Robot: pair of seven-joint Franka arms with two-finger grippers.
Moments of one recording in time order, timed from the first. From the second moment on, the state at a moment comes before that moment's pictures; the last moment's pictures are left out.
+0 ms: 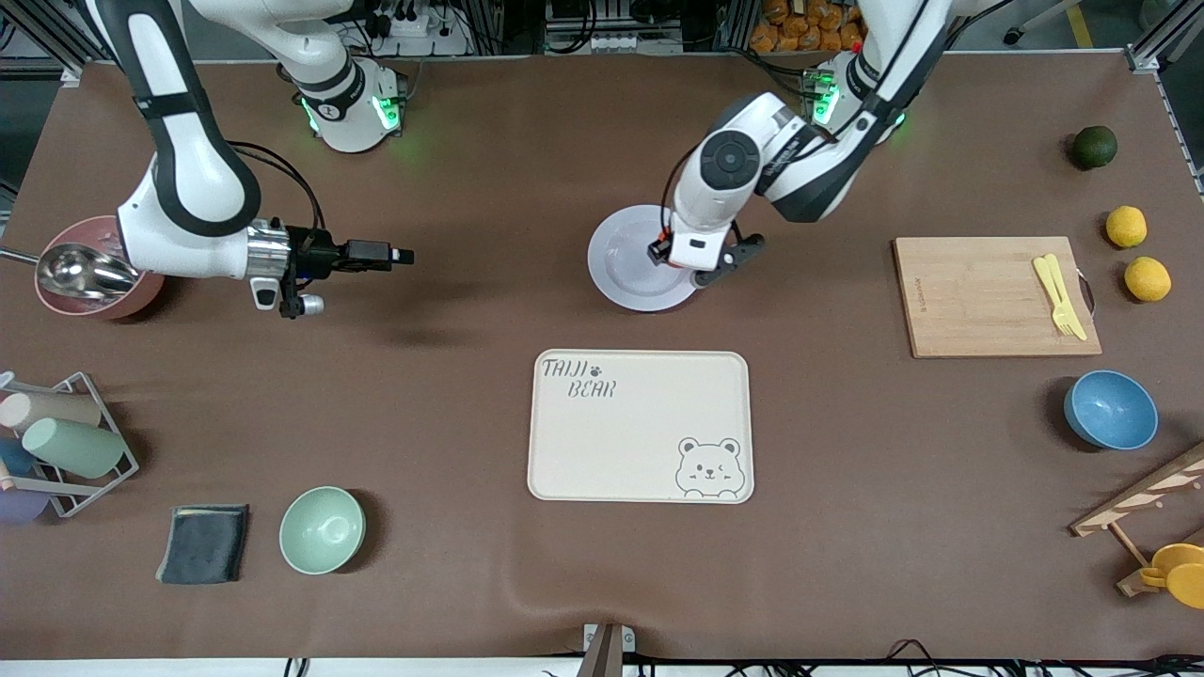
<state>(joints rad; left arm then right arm) -0.15 0.33 -0.68 -2.16 -0.01 2.34 -1.42 0.09 0.06 -0.04 -2.39 0.98 1.95 -0.43</state>
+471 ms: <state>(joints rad) -0.20 0.45 -0.67 -2.15 0.00 2.46 -1.46 0.12 0.09 -0.04 -2.41 1.06 1.98 -0.50</state>
